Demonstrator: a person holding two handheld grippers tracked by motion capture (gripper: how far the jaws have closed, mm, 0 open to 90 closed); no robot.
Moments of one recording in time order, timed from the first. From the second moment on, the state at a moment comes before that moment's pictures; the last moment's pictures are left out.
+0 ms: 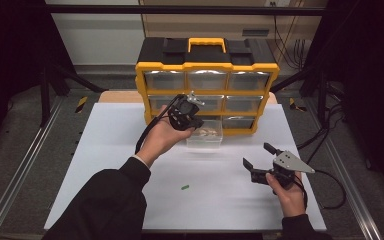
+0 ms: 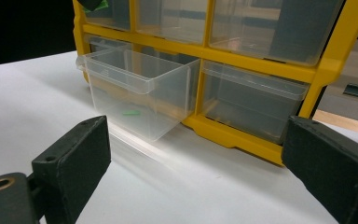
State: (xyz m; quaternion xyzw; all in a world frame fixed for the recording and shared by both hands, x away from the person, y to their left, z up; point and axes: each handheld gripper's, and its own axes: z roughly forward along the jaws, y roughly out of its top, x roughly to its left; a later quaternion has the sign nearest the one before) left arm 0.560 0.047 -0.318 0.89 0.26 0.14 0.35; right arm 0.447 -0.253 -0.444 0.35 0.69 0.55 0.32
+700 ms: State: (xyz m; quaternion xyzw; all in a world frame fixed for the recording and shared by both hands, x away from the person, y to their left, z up) left arm 0.571 0.036 -0.329 0.88 0.27 0.17 0.35; right arm 0.446 -0.253 -0.444 0.35 0.69 0.55 0.32
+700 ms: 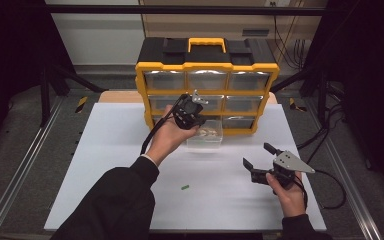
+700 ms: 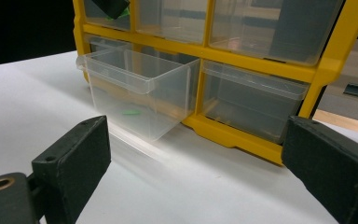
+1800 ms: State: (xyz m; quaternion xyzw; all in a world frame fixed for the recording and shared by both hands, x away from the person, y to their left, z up) left arm 0.582 0.035 -0.367 0.88 0.29 0.16 0.34; right arm 0.447 -0.252 -0.444 0.35 0.69 0.55 0.32
